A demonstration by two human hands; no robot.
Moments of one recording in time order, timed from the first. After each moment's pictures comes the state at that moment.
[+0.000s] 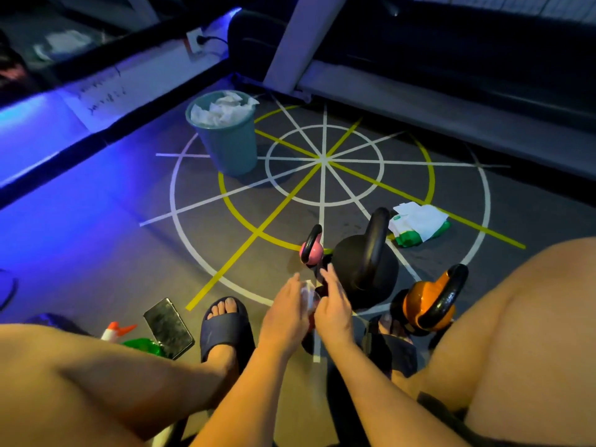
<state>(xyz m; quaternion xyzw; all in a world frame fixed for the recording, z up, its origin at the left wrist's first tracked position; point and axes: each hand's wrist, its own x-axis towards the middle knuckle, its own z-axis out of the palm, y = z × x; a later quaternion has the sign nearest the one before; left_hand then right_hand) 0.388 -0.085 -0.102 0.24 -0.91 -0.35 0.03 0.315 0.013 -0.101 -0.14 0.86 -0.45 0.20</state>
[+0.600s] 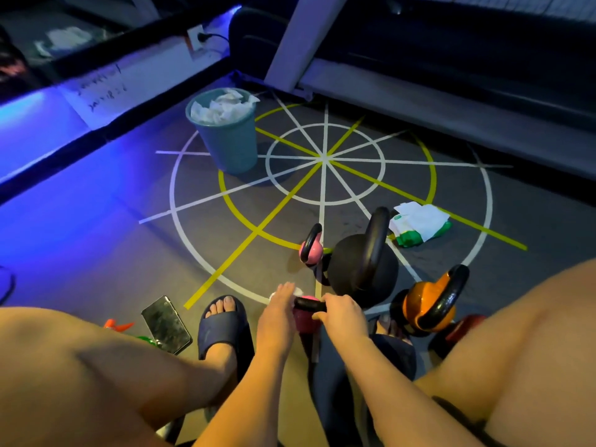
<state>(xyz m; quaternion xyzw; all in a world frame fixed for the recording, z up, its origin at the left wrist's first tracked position) 0.398 -0.087 -0.134 0.34 -0.87 -0.36 0.07 0.297 0.026 -0.092 -0.26 0.93 -0.10 0.24</state>
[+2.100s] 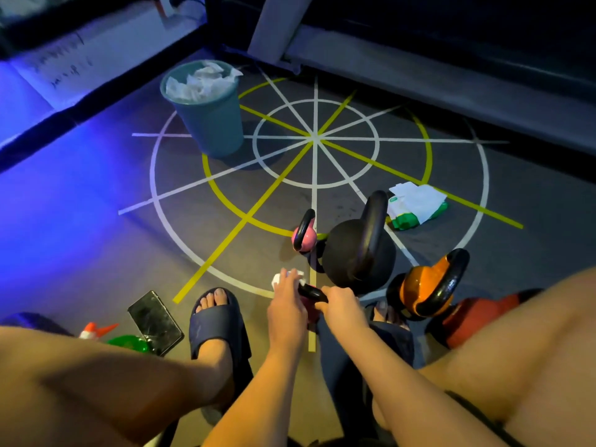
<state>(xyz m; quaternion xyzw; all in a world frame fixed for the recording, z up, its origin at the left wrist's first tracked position) 0.372 -0.060 -0.129 0.38 -0.82 -0.41 0.15 0.291 0.025 -0.088 -0.20 0.92 -0.14 0.32</state>
